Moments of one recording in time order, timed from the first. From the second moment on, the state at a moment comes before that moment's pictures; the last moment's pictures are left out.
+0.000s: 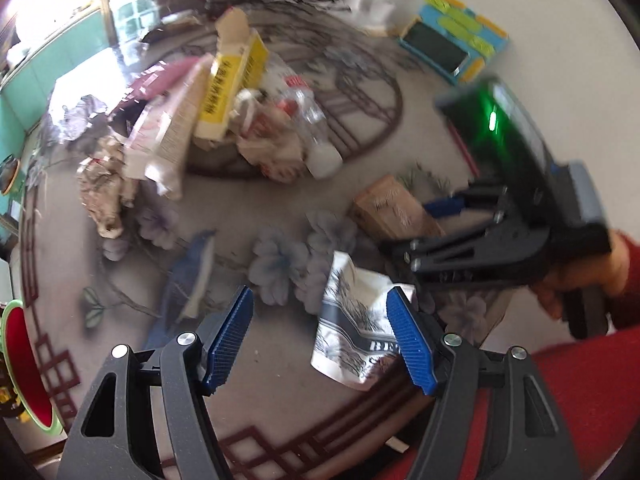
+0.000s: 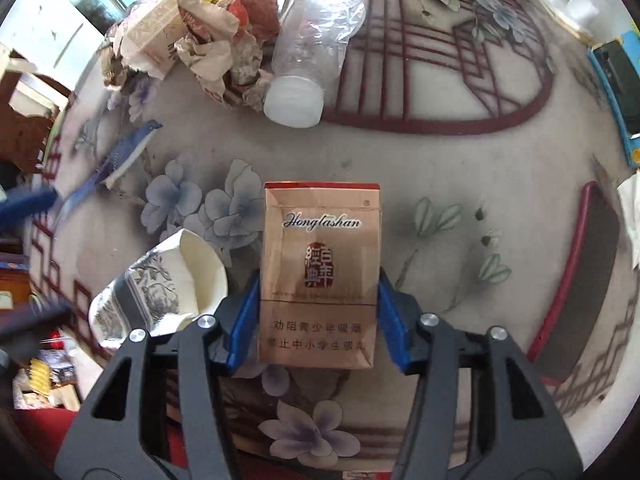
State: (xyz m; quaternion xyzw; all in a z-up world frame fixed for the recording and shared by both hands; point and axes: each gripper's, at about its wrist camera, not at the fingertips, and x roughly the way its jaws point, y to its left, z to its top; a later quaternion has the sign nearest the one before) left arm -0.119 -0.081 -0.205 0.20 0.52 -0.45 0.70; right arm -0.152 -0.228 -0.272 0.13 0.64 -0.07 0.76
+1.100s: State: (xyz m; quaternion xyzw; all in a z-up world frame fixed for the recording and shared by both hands) left arm -0.025 -0.014 -0.119 0.02 0.48 -0.32 0.82; right arm -0.080 -0.203 -0.151 0.12 0.50 -0.04 0.86
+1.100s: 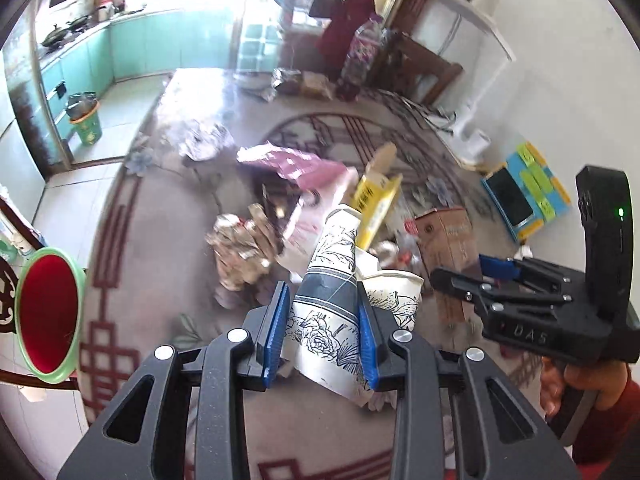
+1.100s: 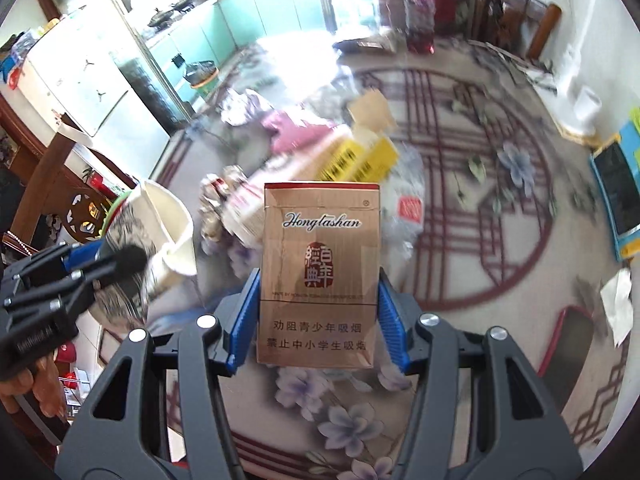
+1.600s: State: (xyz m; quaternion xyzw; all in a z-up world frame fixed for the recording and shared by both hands) left arm -0.006 0.023 -0.097 0.02 0.46 -0.29 0.84; right arm -0.055 -0.173 -0.122 0.11 0.47 -0.03 0.88
